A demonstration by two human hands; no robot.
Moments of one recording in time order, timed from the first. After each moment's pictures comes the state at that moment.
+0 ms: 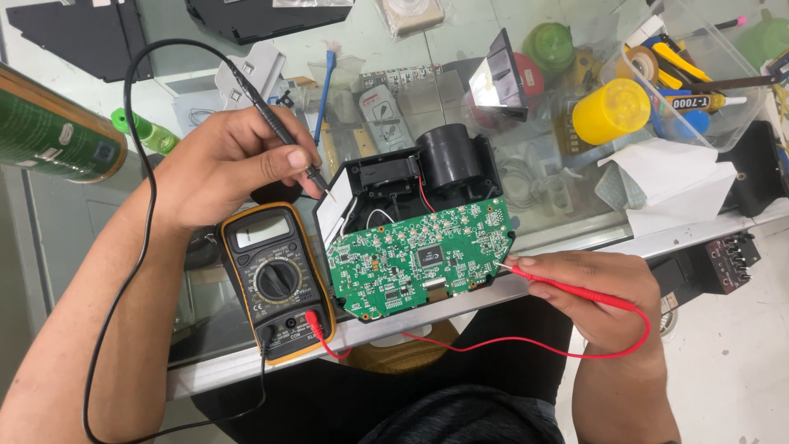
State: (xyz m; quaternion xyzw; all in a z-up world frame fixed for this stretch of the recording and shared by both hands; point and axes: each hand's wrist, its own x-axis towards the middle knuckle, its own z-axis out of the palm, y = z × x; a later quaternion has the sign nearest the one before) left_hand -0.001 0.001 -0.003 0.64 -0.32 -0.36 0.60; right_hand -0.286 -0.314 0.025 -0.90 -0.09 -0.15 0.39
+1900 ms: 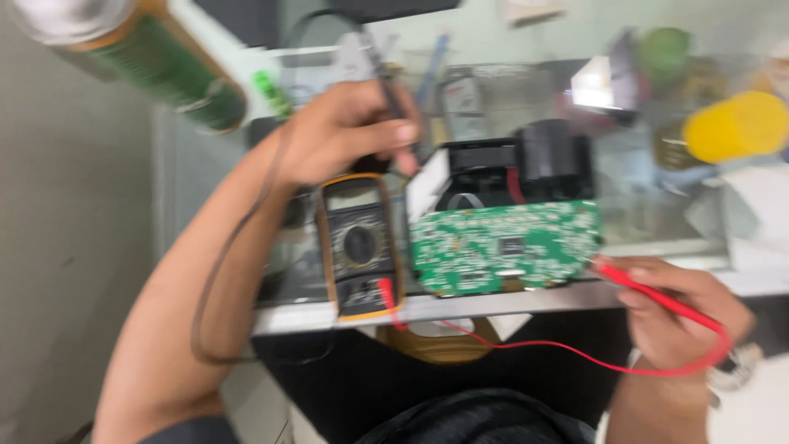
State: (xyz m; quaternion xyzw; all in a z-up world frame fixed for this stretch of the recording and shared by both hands) left_hand -0.002 -0.001 0.013 0.61 -0.41 -0.34 0.59; right_hand -0.317 -0.330 -0.066 -0.72 0.05 -0.25 0.64
